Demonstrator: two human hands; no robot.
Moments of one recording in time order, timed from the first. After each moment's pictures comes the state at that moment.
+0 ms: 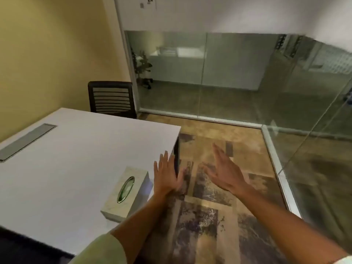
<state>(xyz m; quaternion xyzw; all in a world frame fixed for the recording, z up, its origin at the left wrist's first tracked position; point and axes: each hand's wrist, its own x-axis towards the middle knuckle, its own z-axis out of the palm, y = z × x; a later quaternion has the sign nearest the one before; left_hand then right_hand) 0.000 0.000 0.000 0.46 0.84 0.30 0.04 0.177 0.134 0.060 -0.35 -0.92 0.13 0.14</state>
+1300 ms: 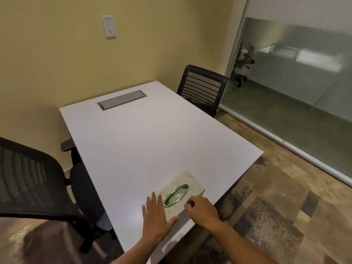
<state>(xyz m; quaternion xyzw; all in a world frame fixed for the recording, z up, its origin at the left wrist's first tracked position) -0.099 -0.144 -0.135 0.10 0.97 0.17 0.16 -0.072 0.038 -0.064 -0.16 -0.95 0.25 -0.12</state>
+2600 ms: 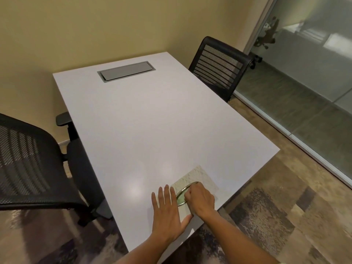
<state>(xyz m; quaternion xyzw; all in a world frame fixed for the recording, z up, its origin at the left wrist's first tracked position) -0.116 -0.127 -0.165 0.16 0.97 0.13 0.11 -0.148 0.007 -0.106 -0.18 -0.96 0.16 -0.14</state>
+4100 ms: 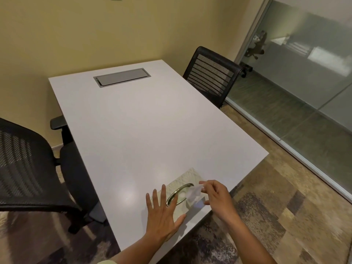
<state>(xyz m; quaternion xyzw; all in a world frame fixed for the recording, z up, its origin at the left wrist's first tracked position) -0.118 -0.130 -0.165 0.20 0.97 0.12 0.10 -0.103 0.049 -0.015 -0.26 -0.79 0.55 -0.05</state>
